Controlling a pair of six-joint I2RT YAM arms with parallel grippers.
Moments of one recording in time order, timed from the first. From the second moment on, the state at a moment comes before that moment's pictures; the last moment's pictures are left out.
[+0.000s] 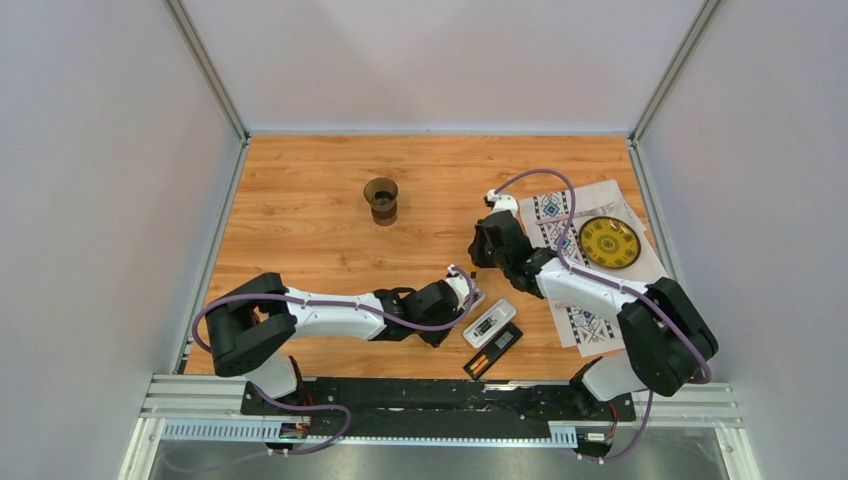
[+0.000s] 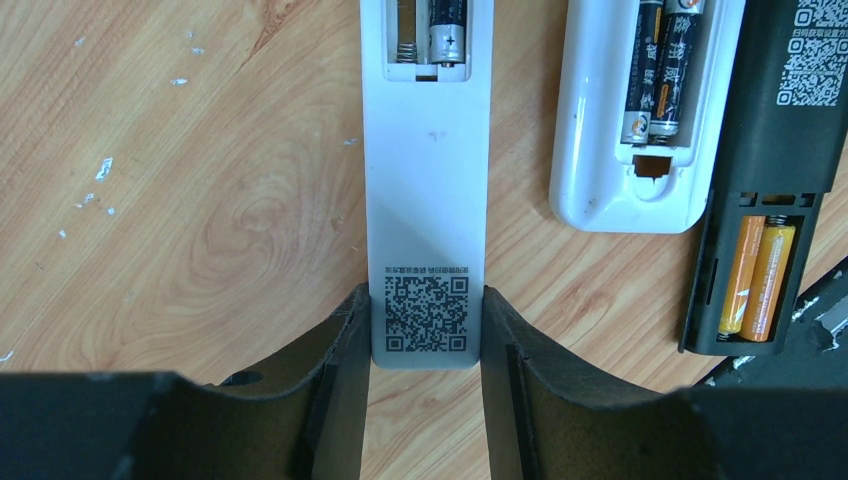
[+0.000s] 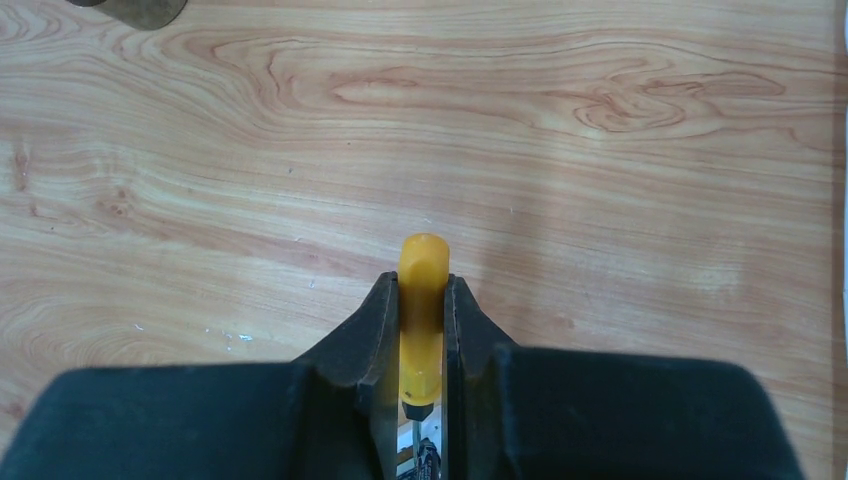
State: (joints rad) left arm -1.17 1.59 0.79 -0.14 -0.15 -0.33; right arm 0.64 1.46 0.77 0.02 0.19 0.50
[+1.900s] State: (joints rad) left arm -1.17 1.59 0.79 -0.14 -0.15 -0.33; right arm 0.72 1.47 0.78 0.07 0.09 0.38
